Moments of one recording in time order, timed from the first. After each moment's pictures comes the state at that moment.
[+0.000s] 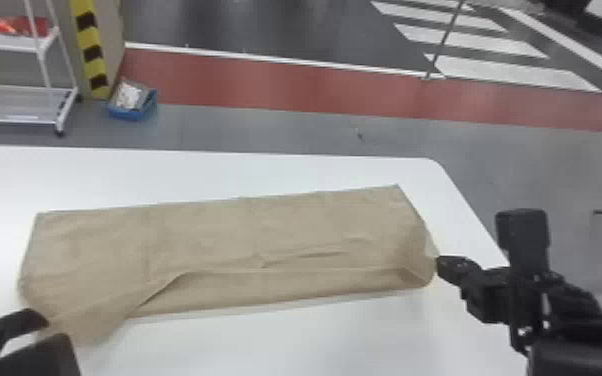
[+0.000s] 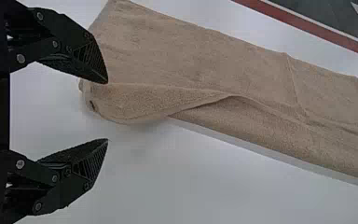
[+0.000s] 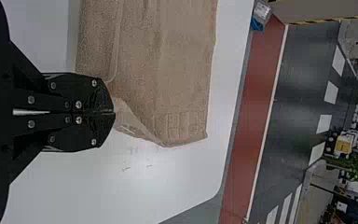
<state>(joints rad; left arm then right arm) 0.50 0.54 -0.29 -2.46 -1.01 0.82 -0.88 0.27 -0.04 -0.32 -2.32 0.49 1.03 0.66</state>
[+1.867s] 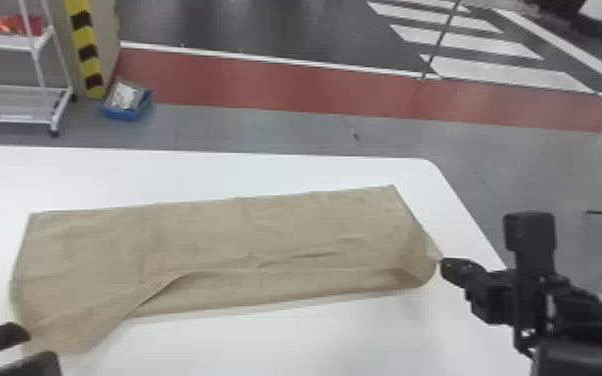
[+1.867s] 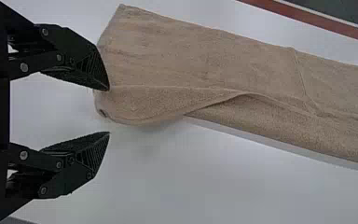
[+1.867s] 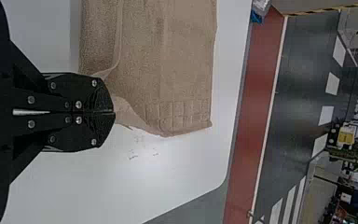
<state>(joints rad) 0.54 0.57 -0.31 -2.51 -1.11 0.84 -0.94 0.26 -0.04 -0.37 -2.30 0.46 1.04 0.65</state>
